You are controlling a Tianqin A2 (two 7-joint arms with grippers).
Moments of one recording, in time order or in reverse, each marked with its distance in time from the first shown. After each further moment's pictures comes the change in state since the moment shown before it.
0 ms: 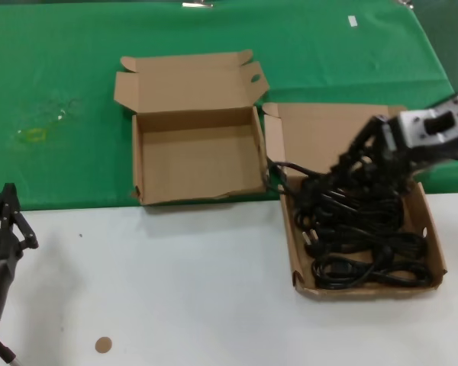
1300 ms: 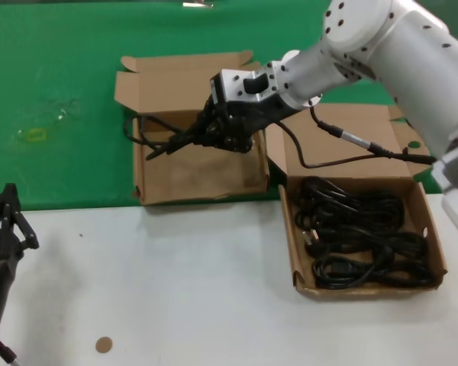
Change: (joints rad) left arm 0.000 0.000 0.000 0.000 0.000 0.000 0.000; right arm 0.351 -0.660 -0.093 -0.871 -0.058 0.344 -0.207
